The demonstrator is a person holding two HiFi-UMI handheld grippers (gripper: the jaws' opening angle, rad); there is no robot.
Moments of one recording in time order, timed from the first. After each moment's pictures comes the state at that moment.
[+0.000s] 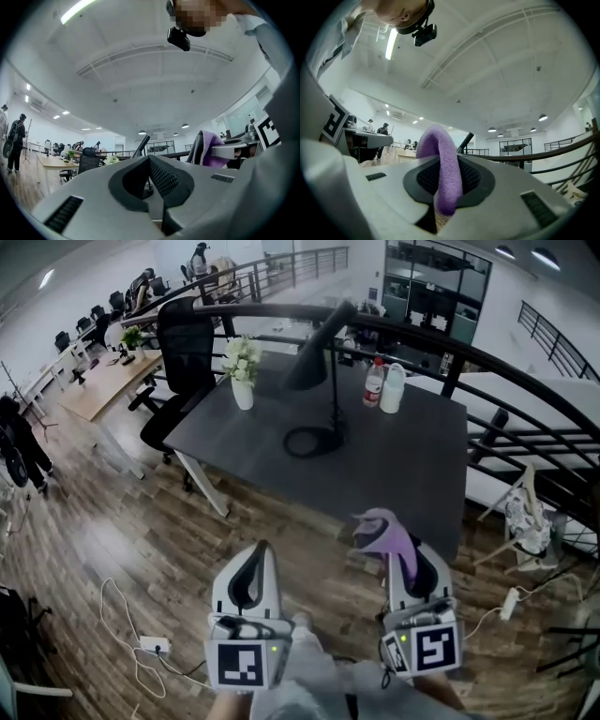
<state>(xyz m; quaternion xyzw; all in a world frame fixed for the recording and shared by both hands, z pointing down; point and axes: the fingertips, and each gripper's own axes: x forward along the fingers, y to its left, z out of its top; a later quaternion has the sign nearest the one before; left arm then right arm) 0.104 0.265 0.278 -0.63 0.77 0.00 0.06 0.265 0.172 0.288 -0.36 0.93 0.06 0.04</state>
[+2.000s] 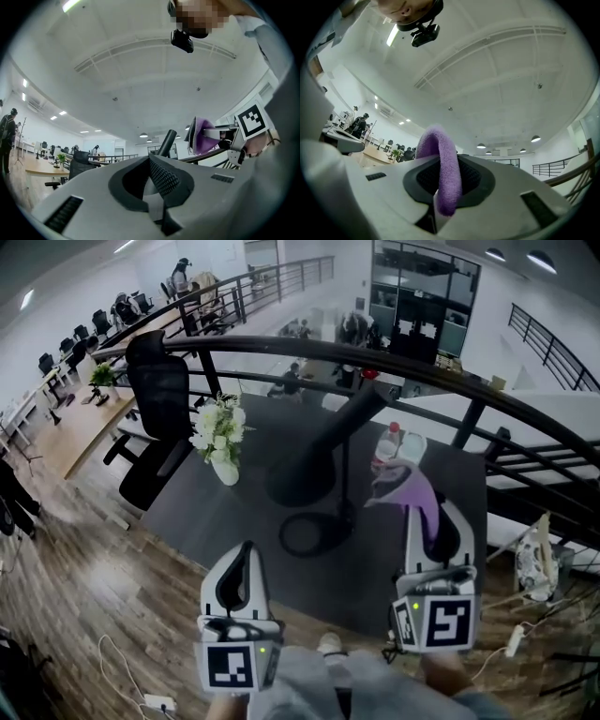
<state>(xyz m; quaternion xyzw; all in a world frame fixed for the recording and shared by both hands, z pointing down) -0.071 -0.007 0.243 -0.63 0.77 0.01 0.08 0.115 -0.139 0.187 -0.44 0.88 0.15 0.08</state>
